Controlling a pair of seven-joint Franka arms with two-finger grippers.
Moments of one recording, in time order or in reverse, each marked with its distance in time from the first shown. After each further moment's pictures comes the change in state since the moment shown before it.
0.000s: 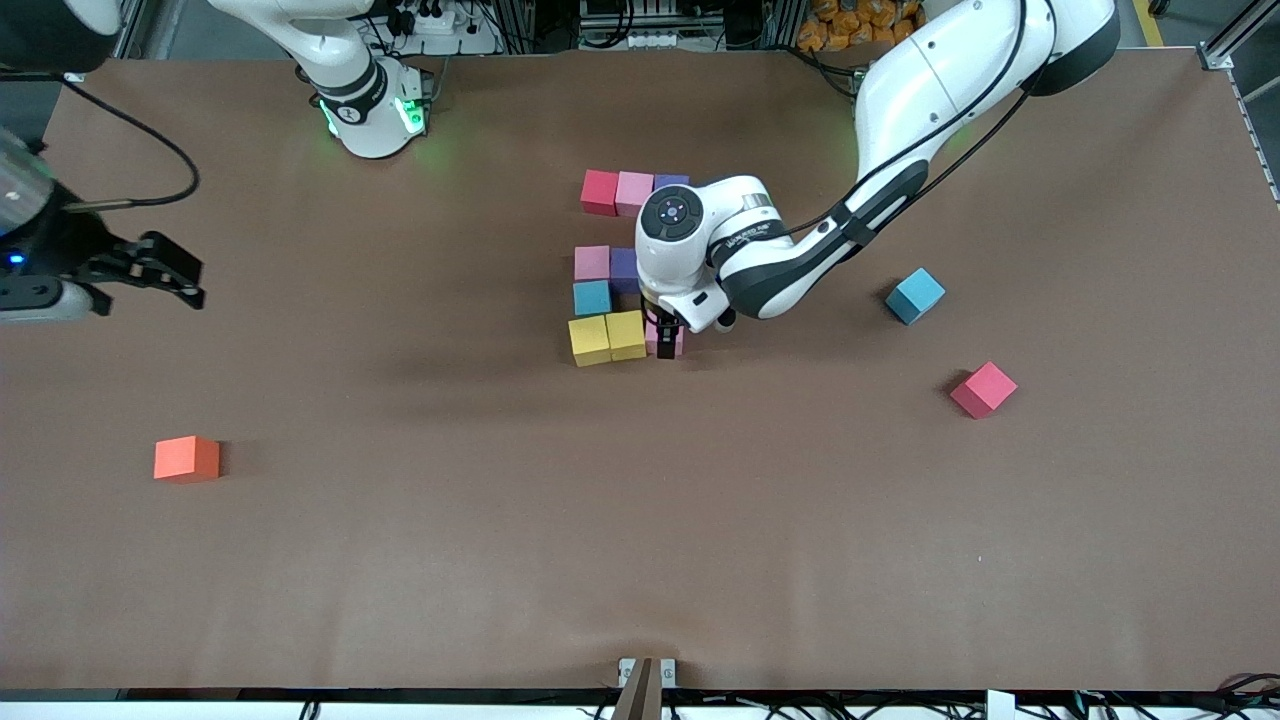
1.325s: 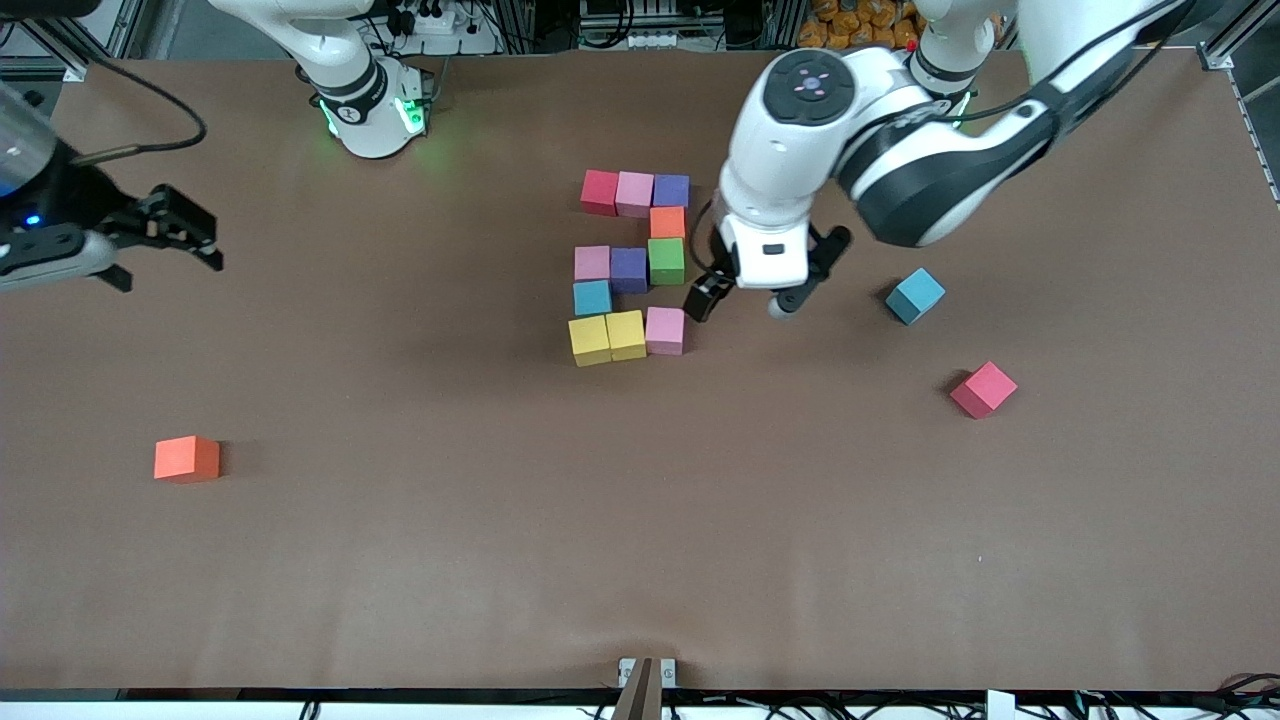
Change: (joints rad) left arm 0.518 -0.105 -0.562 0.086 -0.001 -0.390 0.867; right arm 0.063 -0.070 0.021 -0.040 0.068 -0.058 -0.053
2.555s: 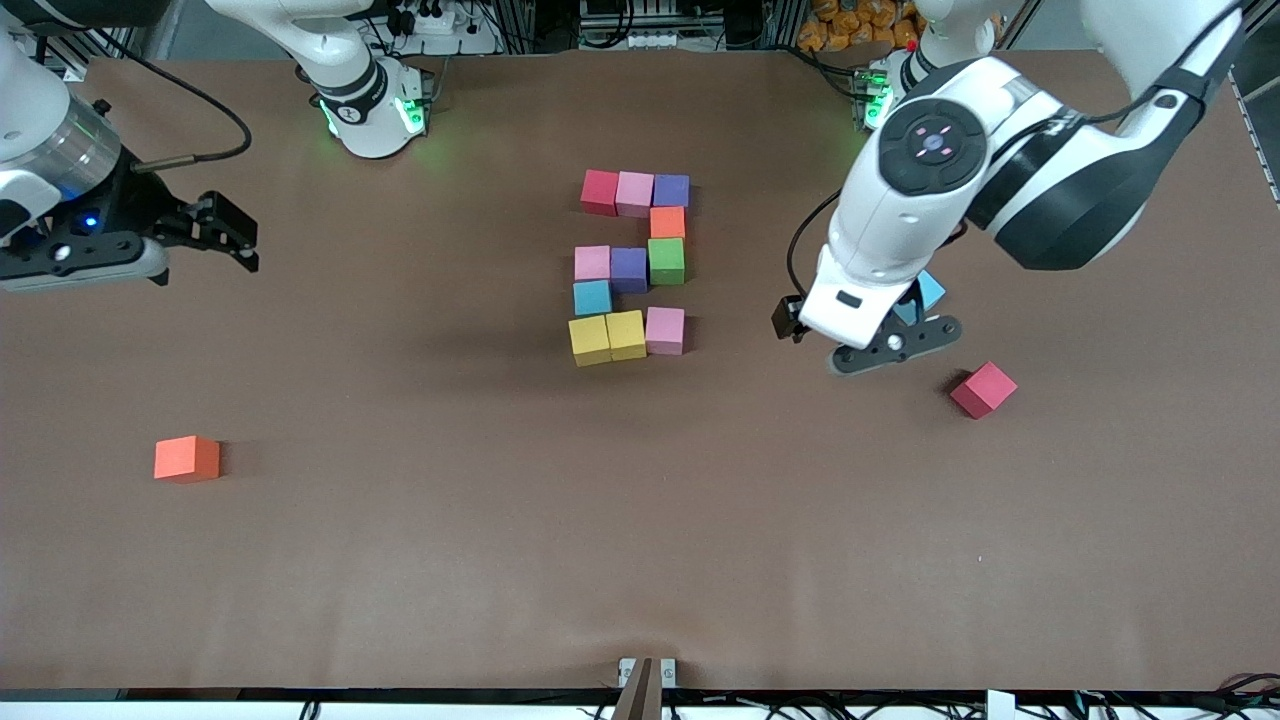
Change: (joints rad) left arm -0.092 -0.047 0.201 0.252 -0.014 -0.266 0.800; right arm 0.040 -0.009 -0.015 -0.050 -0.038 0.074 0.210
